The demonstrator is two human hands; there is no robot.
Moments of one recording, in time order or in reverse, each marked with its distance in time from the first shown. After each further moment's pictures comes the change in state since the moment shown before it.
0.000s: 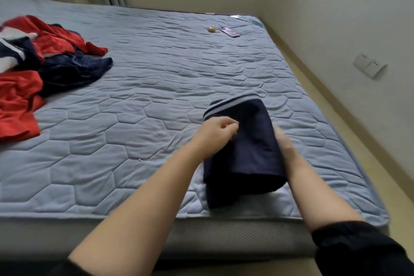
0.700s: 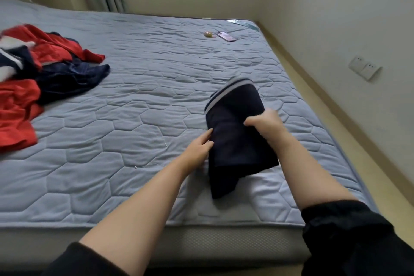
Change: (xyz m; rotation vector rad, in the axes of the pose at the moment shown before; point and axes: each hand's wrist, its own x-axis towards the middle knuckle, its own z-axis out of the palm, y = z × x) left_hand 0.009 -0.058 0.002 -0.256 -0.042 -0.149; right_hand 0.006 -0.055 0.033 -0.648 0.178 -0.233
